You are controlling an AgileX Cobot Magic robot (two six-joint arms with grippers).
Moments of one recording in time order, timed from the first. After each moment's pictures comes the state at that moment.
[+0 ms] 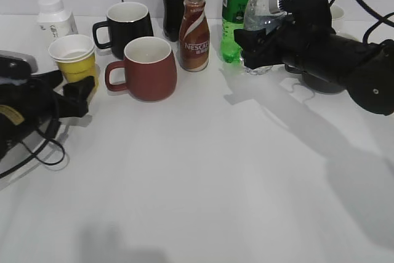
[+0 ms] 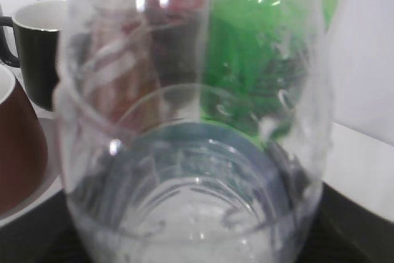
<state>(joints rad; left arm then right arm) -0.17 2.06 -0.58 0.18 -1.21 -0.05 0.35 1.89 -0.88 -0.33 -0.79 0.12</state>
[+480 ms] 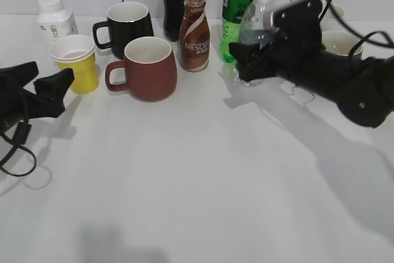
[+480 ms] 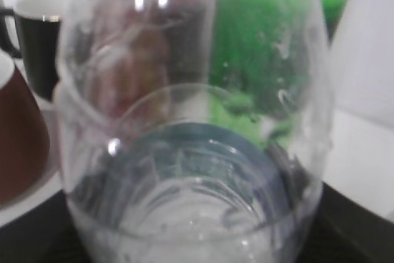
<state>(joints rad) -0.17 1.82 -0.39 0.16 -1.21 -0.05 0.35 1.96 -0.88 -0.33 -0.85 0.12</state>
